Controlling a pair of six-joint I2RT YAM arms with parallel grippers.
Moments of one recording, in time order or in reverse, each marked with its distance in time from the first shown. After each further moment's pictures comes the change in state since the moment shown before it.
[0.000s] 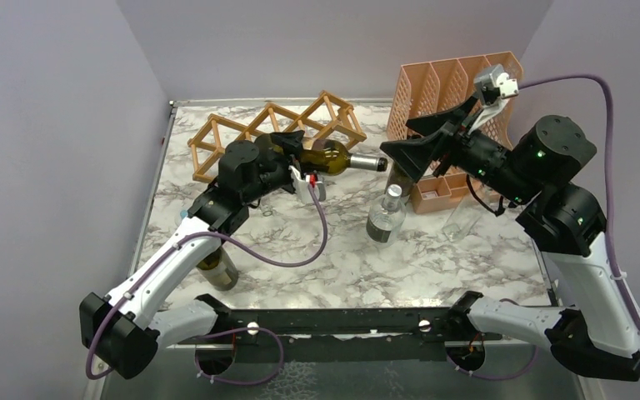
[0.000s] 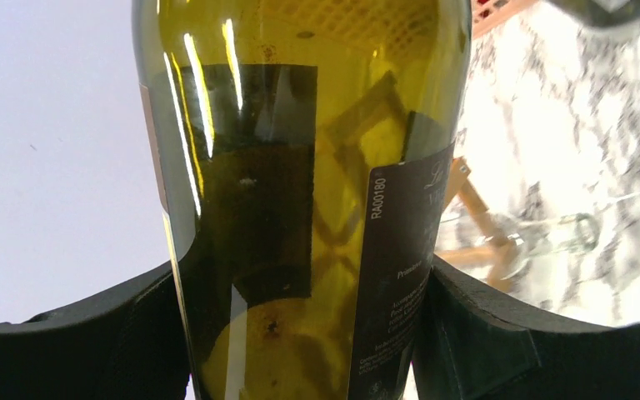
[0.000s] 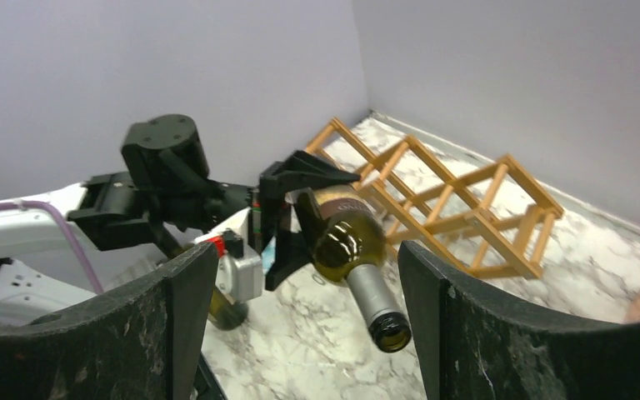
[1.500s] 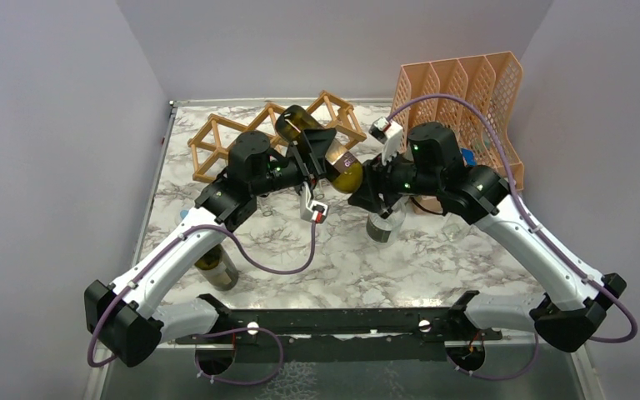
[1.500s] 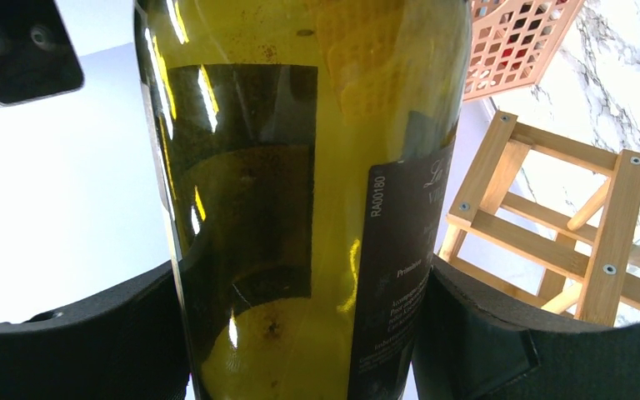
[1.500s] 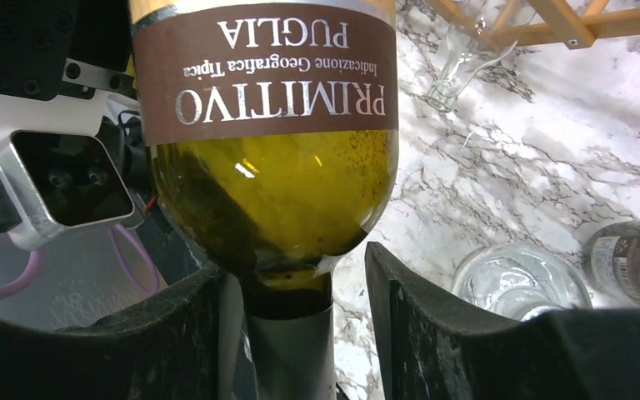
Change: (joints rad) left arm -0.051 0.081 0.110 -0.052 0.190 0.742; right arm 0.005 0.163 -0.257 -0.222 -0.106 -0.029
